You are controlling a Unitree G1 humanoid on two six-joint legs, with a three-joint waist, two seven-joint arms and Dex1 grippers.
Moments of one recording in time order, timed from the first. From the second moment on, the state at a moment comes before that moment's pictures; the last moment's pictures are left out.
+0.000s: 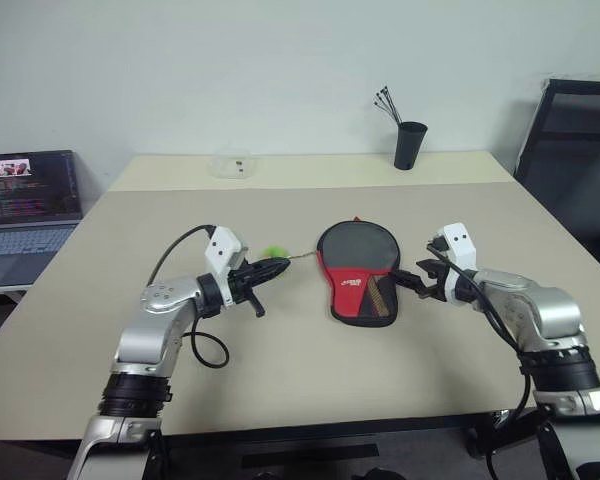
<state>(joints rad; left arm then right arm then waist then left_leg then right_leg) -0.51 0.52 0.08 0.05 -0.33 0.35 -0.90 -0.69 -0.49 -0.02 0.19 0.39 0.88 0.48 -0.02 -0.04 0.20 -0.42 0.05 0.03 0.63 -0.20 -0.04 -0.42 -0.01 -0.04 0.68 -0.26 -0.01</state>
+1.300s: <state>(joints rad) -0.29 0.75 0.17 -0.15 -0.51 0.49 -0.98 -0.80 -0.24 0.06 0.41 0.22 0.84 0.60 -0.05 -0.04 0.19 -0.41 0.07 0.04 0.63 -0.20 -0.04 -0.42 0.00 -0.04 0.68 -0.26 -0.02</state>
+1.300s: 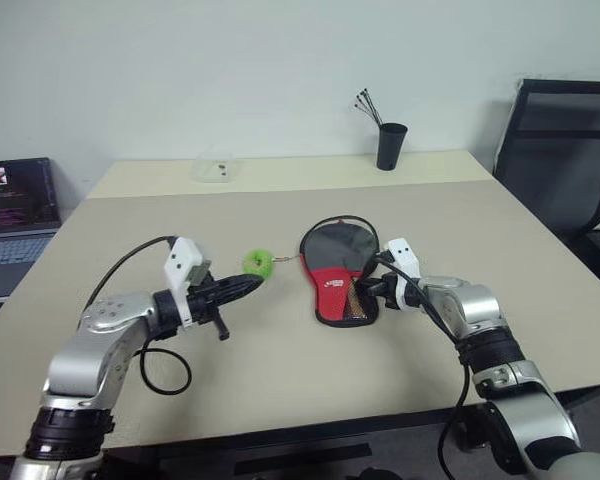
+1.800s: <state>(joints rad) -0.18 0.79 0.18 -0.24 -0.57 0.52 -1.04 -0.69 -0.05 0.14 0.12 0.27 1.08 0.55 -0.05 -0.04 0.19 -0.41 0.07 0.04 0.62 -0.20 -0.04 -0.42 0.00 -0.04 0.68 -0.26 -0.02</state>
